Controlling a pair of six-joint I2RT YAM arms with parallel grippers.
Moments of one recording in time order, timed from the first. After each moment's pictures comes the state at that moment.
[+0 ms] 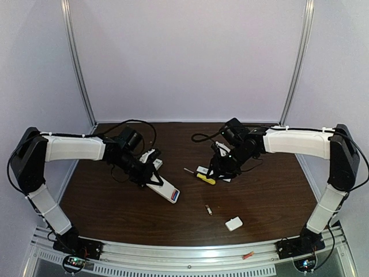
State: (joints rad) left arm -0.61 1.67 1.03 -0.46 0.64 -0.41; right arm 0.72 1.73 1.27 -0.63 -0.34 0.62
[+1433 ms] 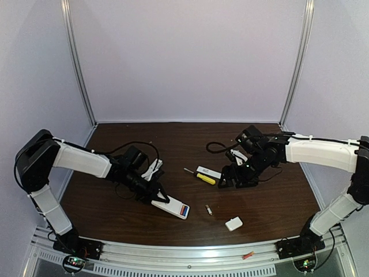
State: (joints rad) left arm -0.69 1.71 0.82 -0.17 0.73 -0.69; right arm 0.72 1.48 1.05 -0.71 -0.29 0.56
